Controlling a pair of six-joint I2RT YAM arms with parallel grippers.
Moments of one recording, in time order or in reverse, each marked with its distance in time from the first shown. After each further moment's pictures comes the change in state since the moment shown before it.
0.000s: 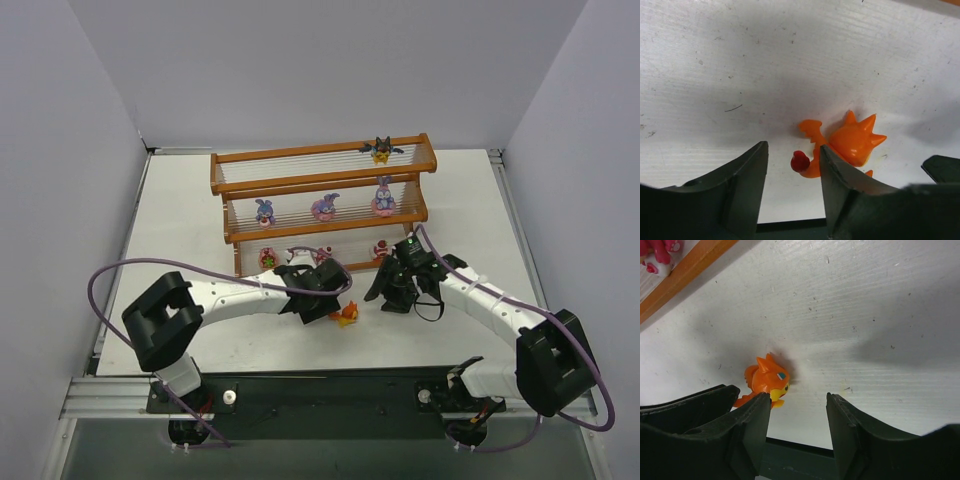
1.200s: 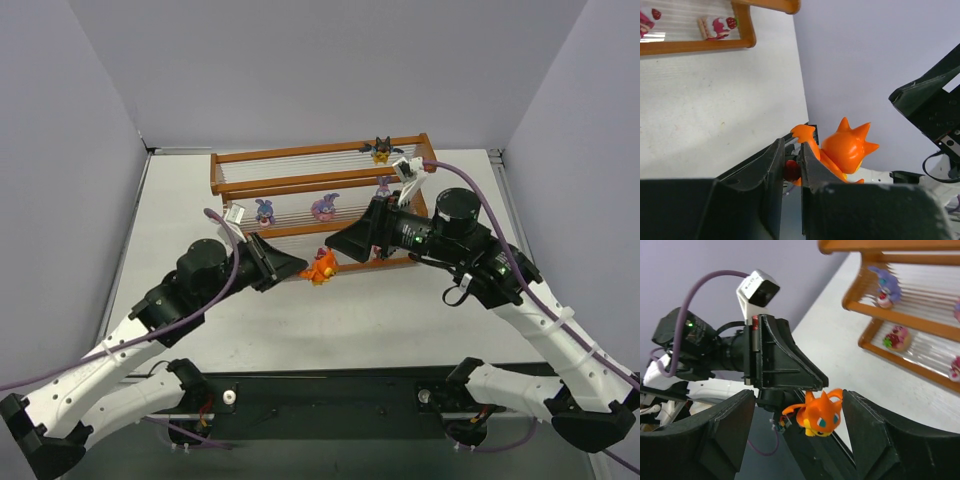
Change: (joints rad) left arm 0.238 -0.815 -0.188 0.277 0.333 0.199; right arm 0.196 -0.263 0.533 0.093 -0.200 -0.302
